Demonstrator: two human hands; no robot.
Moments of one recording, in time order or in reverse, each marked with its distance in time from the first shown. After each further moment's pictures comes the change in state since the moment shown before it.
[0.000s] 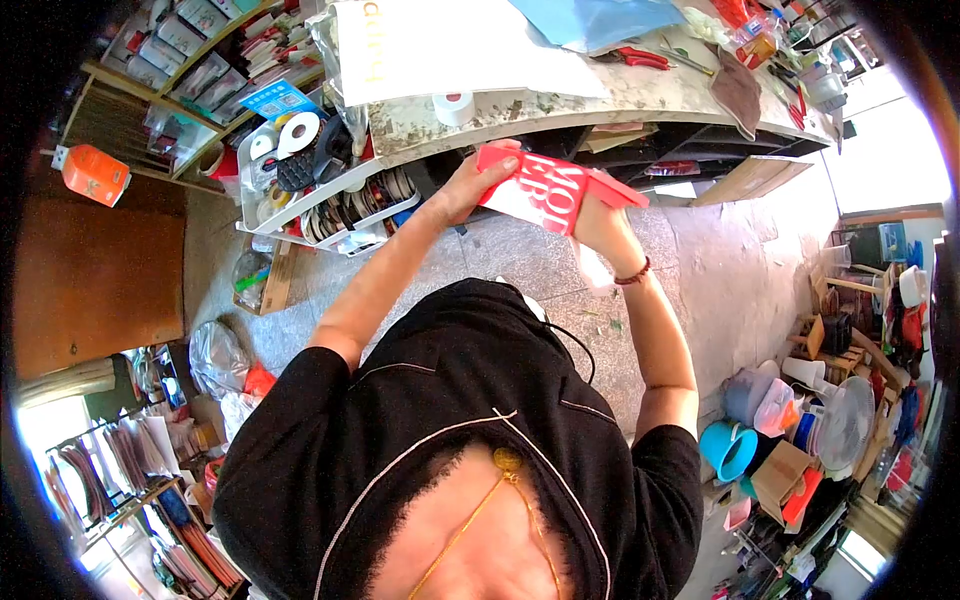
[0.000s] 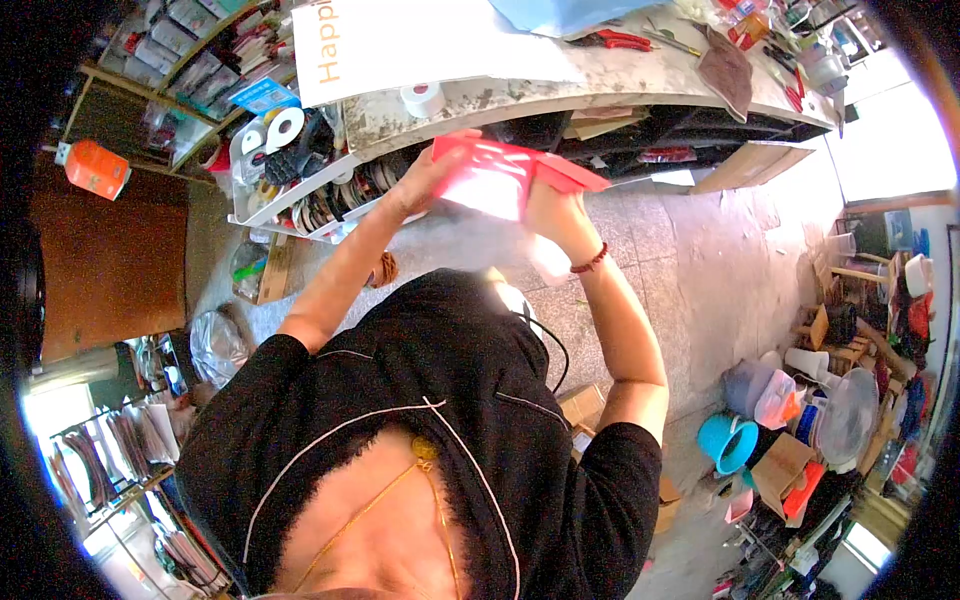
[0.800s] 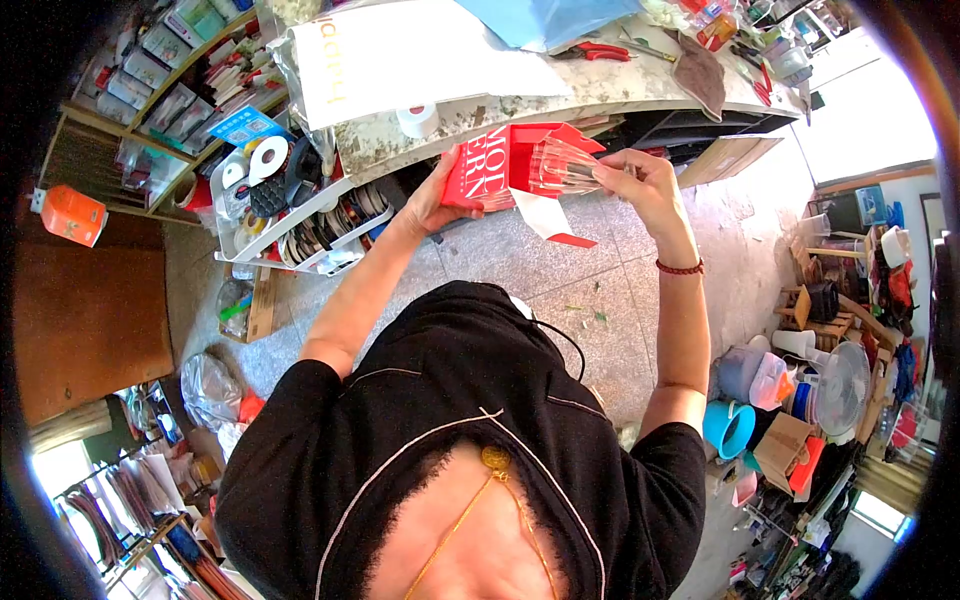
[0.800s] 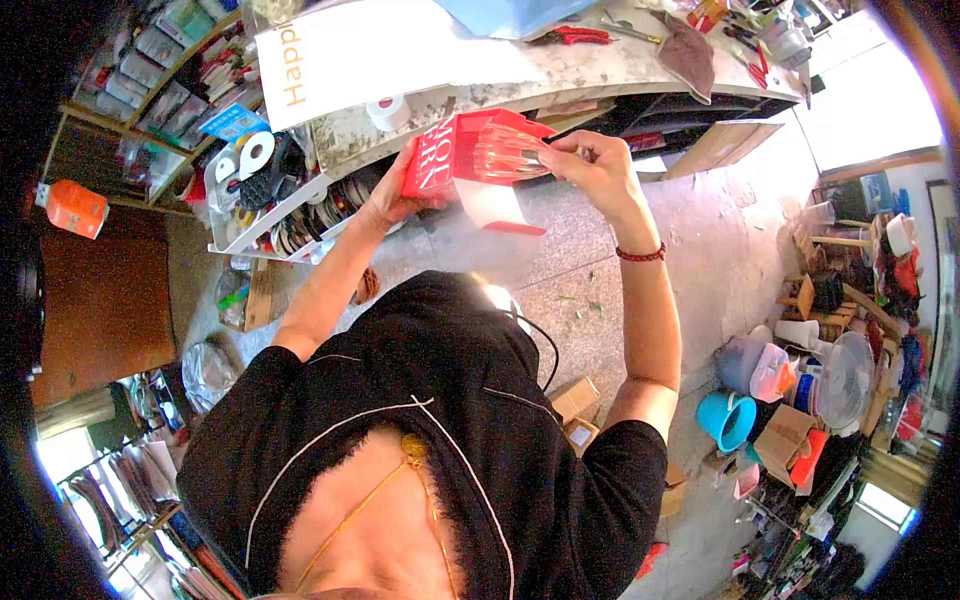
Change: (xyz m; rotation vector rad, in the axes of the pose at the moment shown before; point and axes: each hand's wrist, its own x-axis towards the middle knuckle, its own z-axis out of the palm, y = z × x) left_hand 0.011 -0.009 -0.013 -0.352 -0.108 -0.226; right_hand -0.005 -0.020 -0.095 0.342 0.130 0.368
